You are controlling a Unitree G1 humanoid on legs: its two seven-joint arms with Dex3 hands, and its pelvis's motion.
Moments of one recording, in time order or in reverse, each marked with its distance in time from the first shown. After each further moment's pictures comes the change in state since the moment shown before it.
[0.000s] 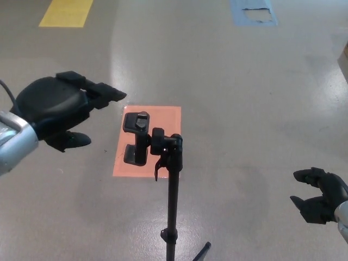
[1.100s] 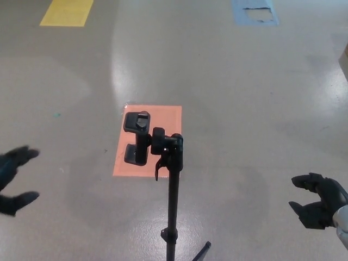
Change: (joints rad) left_arm 0.088 -0.084 0.146 0.696 -0.131 0.062 0.163; right_arm 0.018 0.008 0.008 0.004 -0.010 0.001 0.001
